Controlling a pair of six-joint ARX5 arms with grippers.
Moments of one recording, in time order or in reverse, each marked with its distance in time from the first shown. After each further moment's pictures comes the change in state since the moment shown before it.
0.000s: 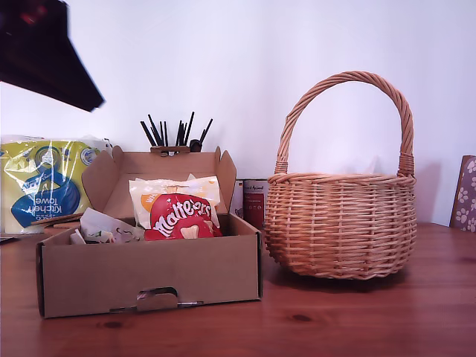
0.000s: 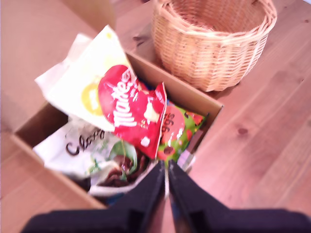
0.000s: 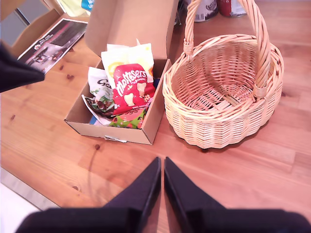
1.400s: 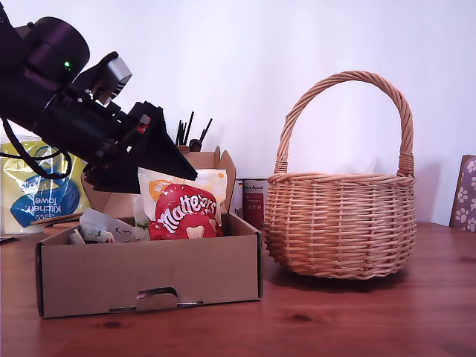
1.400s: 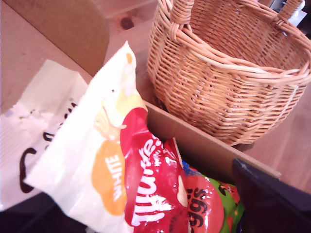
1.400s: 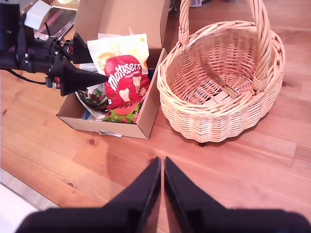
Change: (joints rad) left arm 0.012 0.528 0.007 0.577 0.257 -0.144; right arm 0.000 0.059 0.000 0.009 -0.002 -0.004
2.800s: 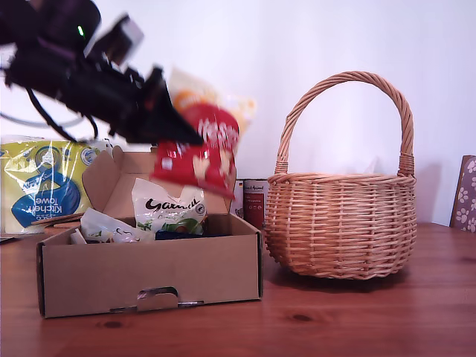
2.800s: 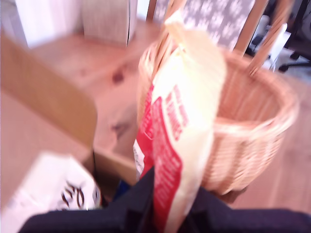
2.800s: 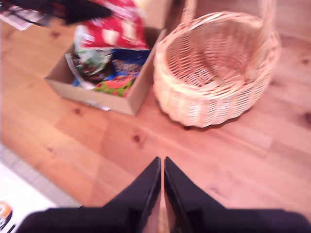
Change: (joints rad) left arm -0.027 -0.081 0.068 0.050 0.008 -0.003; right arm 0.000 -0.085 0.000 -0.113 0.036 -0.180
